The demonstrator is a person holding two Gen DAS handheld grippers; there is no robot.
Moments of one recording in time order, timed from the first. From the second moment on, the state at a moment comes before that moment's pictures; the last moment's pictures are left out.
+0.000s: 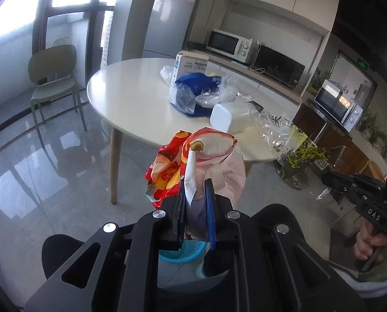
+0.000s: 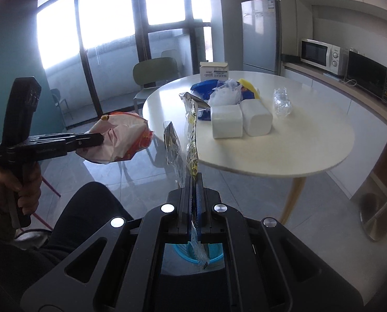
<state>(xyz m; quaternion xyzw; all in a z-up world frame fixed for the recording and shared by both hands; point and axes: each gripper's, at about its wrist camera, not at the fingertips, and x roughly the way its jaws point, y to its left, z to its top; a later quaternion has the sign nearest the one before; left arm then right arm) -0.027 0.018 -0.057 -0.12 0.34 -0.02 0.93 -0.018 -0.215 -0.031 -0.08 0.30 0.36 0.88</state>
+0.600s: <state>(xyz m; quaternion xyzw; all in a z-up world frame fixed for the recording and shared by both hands) -0.021 0.014 -0.149 -0.10 0.43 0.00 0.90 -0.013 -0.196 -0.142 -0.08 0.44 0.35 0.82</state>
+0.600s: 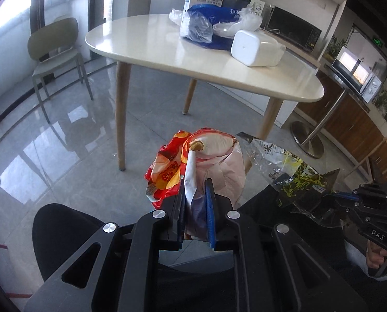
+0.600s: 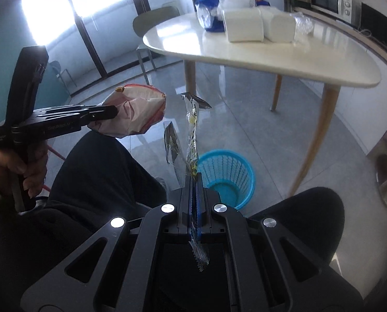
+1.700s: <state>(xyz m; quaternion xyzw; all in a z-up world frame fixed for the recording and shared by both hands) 0.070 0.045 -0.284 -0.15 0.54 0.01 0.83 0.113 -0.117 -0.308 -0.06 0.61 0.25 0.75</state>
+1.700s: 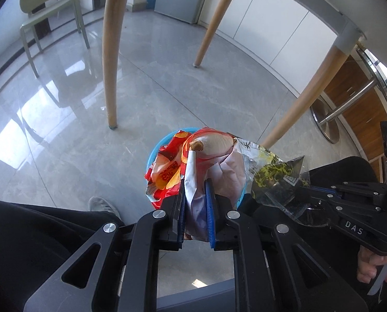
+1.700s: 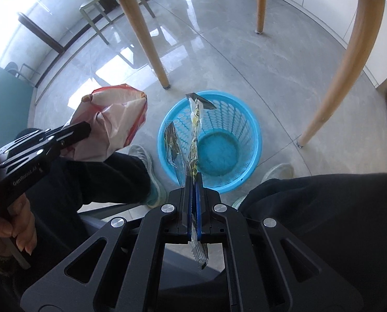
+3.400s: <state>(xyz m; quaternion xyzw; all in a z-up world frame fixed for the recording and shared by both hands) 0.173 0.062 -0.409 -0.18 0.64 0.05 0.74 0.194 -0.084 -0.440 -0.05 0.71 0.17 0.68</state>
